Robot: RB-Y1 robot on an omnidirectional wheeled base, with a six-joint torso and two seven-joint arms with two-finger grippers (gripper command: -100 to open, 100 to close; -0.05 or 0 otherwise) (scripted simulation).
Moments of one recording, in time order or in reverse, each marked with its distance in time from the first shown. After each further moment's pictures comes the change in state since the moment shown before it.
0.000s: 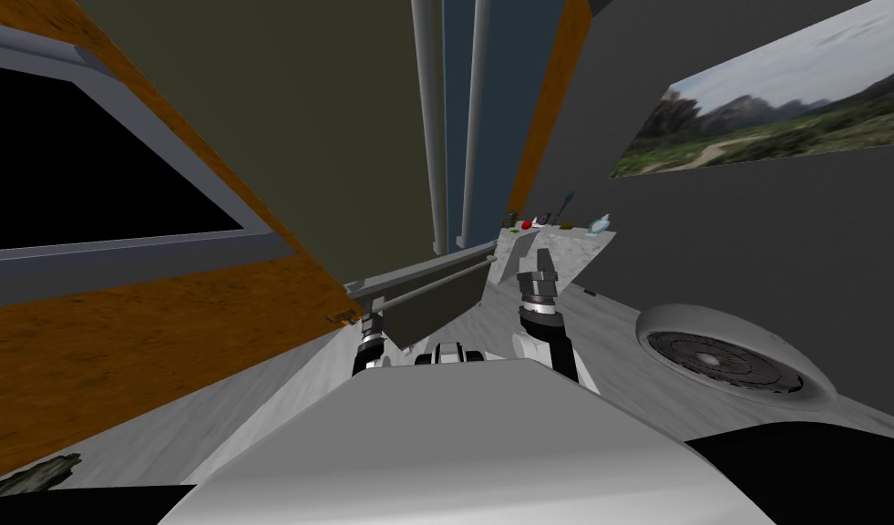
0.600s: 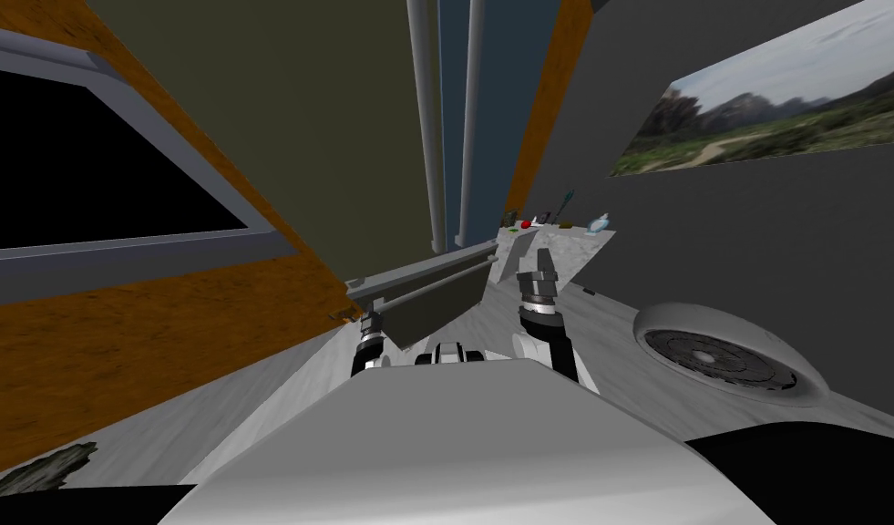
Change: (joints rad) left arm 0.004 0.002 -0.002 -0.027 0.000 0.006 -0.001; right arm 0.000 0.000 0.000 0.000 0.000 0.000 0.000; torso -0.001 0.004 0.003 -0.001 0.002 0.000
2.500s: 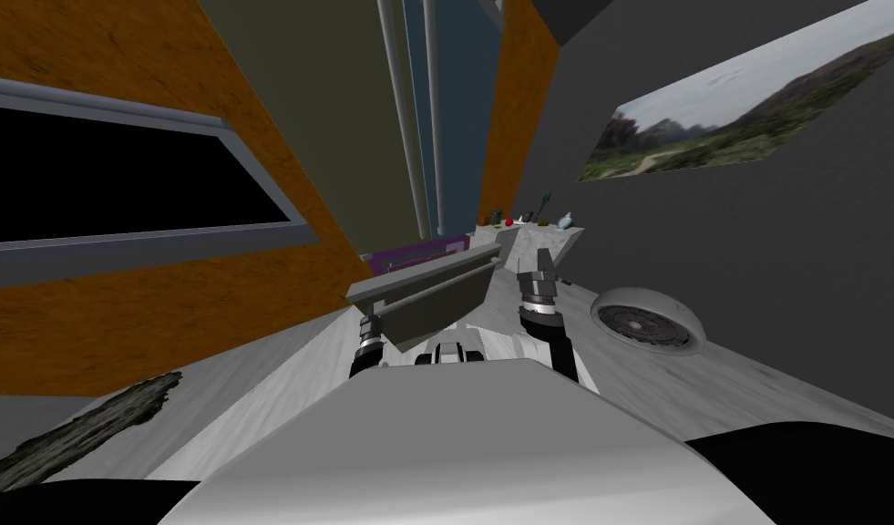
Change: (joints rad) left arm 0.082 -0.009 -0.040 -0.071 -0.005 0.012 0.004; right arm 0.000 0.000 0.000 0.000 0.000 0.000 0.000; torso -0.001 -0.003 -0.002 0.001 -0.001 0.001
